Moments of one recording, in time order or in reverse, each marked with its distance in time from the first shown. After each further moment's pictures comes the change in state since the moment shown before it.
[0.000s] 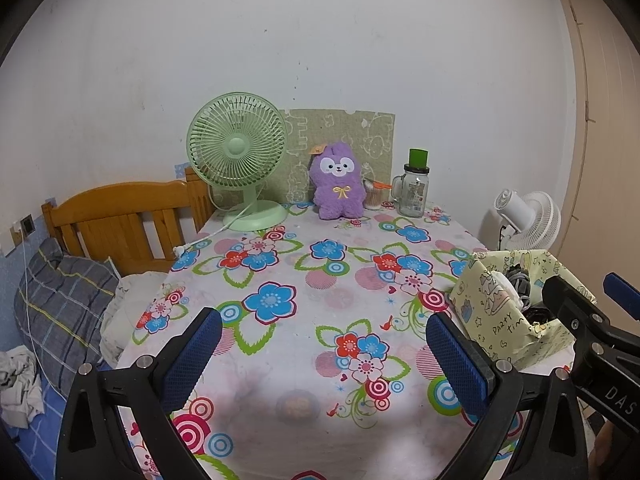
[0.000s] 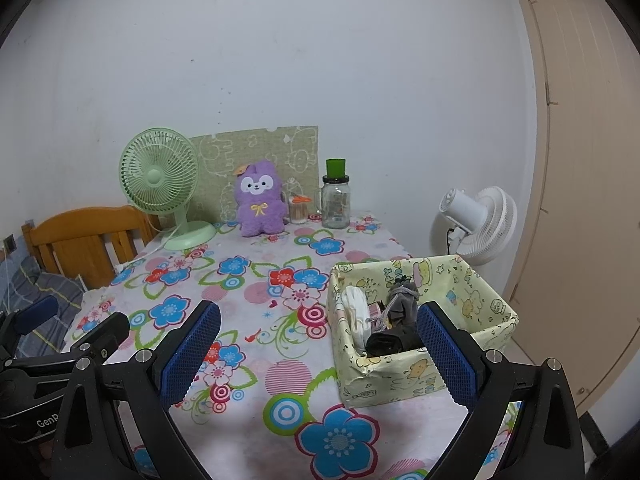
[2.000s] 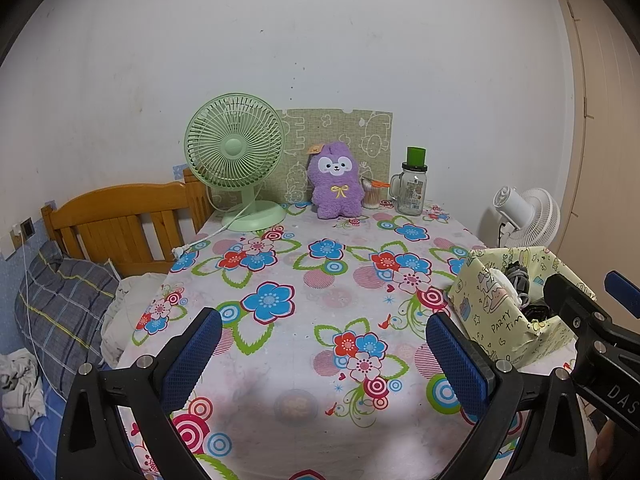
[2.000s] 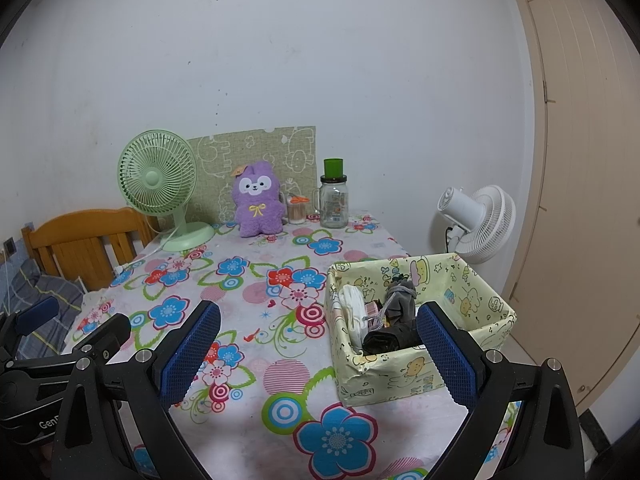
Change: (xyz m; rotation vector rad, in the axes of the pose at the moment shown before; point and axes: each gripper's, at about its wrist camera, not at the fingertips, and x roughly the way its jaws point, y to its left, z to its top) left arm -0.001 0.000 0.003 0.004 0.005 -0.005; right arm -0.002 -0.002 0.001 0.002 0.002 0.000
